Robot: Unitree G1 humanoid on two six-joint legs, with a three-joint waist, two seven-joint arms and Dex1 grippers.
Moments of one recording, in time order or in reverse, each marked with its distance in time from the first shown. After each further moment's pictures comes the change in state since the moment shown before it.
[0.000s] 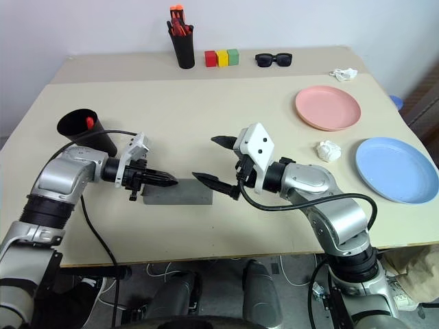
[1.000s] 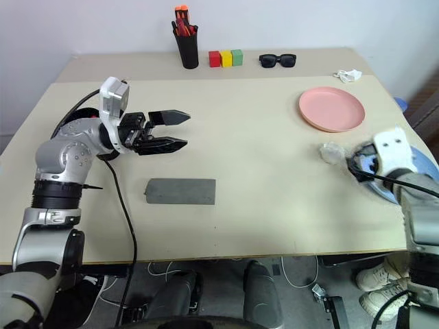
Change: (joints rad) left arm -0.151 -0.163 0.203 0.029 -0.260 -0.165 0.011; right arm 0.228 -0.332 -0.474 0.552 -0.324 0.014 -0.276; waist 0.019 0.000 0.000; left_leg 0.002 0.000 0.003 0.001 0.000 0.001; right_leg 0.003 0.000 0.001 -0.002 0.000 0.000
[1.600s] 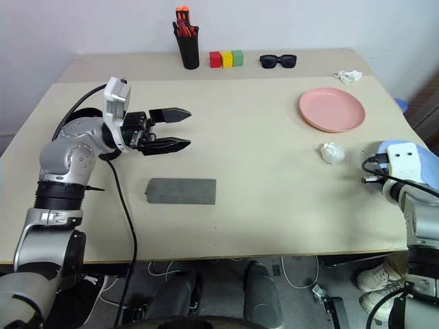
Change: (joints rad) left arm 0.003 -0.004 -0.018 0.007 0.016 -0.064 0.043; right arm -0.101 0.013 0.017 0.207 -0.025 -0.020 -0.045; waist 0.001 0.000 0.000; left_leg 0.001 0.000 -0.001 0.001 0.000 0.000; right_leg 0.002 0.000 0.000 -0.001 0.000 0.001
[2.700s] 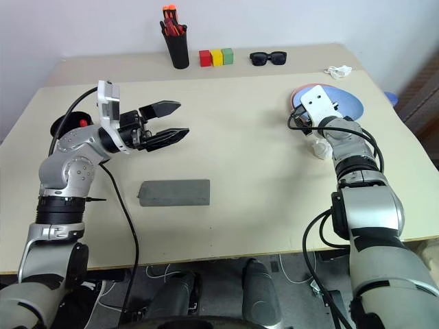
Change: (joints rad) left arm 0.106 -0.038 0.068 -0.108 -0.018 -0.052 0.212; right arm -0.842 0.234 0.396 1.108 -0.345 -0.853 -0.006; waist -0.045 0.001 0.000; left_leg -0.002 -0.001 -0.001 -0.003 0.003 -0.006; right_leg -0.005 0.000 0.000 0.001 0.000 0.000
